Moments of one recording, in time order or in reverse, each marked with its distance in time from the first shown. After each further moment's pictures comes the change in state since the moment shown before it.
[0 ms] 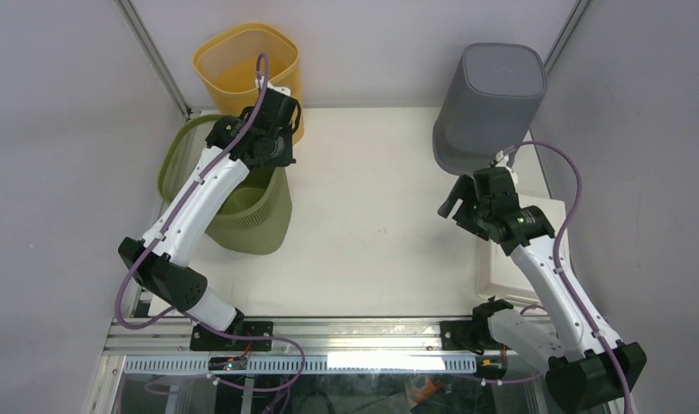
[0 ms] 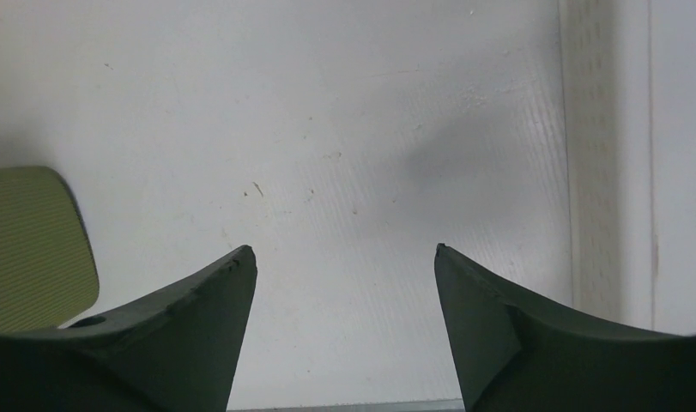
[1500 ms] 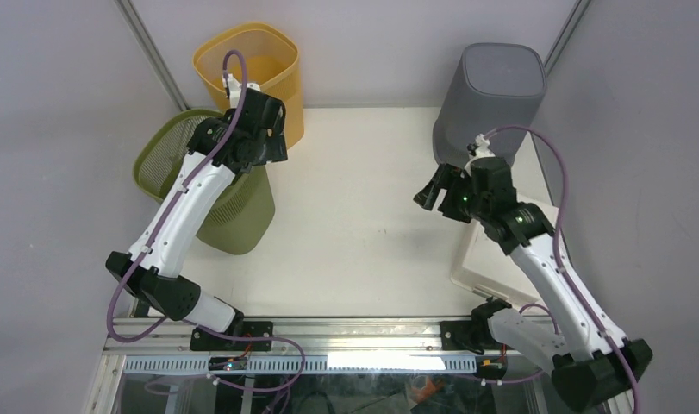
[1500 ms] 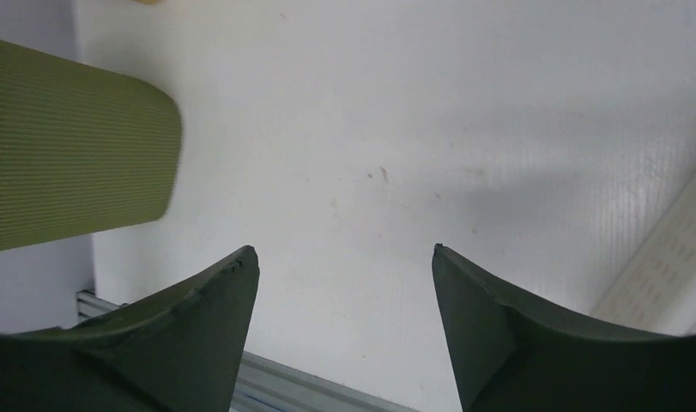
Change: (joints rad) left arm 0.035 -0.061 0.037 -0.072 -0.245 -0.085; right arm 0.079 -0.005 0.057 0.190 -0.247 -0.085
